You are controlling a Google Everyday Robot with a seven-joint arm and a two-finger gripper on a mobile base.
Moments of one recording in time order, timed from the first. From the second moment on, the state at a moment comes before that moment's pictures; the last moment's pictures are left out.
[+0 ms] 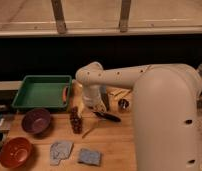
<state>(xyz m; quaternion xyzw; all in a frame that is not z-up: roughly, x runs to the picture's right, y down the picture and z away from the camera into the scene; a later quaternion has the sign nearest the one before) -0.041 0.136 0.789 -0.34 0.25 0.54 0.73</state>
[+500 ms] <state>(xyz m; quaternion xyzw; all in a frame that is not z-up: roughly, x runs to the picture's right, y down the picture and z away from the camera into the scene) -0.022 0.153 0.803 -0.36 0.26 0.56 0.70</state>
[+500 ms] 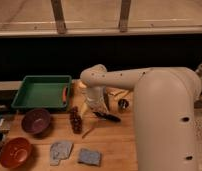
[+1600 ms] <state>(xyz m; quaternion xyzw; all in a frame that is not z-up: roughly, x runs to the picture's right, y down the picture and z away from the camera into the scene) -0.012 0.194 0.837 -0.43 0.30 0.57 0.63</state>
